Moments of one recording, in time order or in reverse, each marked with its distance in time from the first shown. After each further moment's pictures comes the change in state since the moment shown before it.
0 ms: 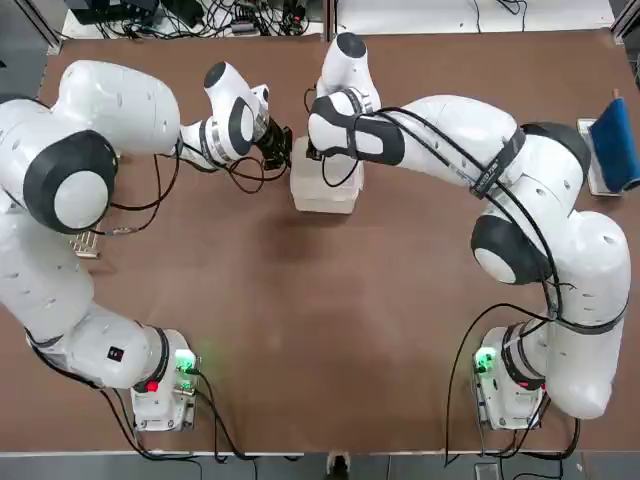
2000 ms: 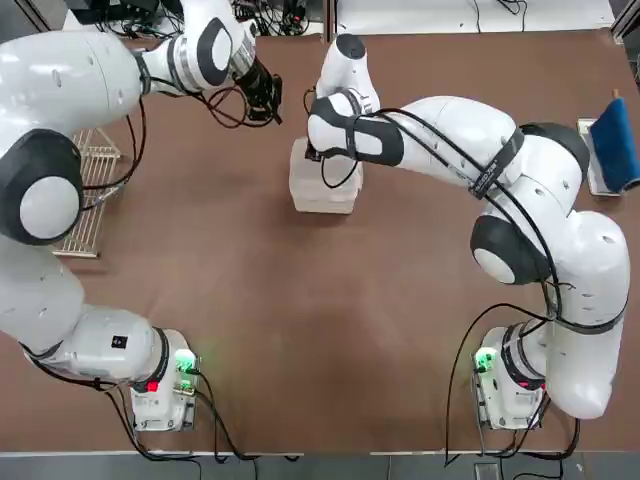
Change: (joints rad) left arm 0.183 -0.124 -0.078 0.215 0.225 -0.418 -0.170; right arm 0.000 0.003 0.003 0.001 0.006 0.003 0.000
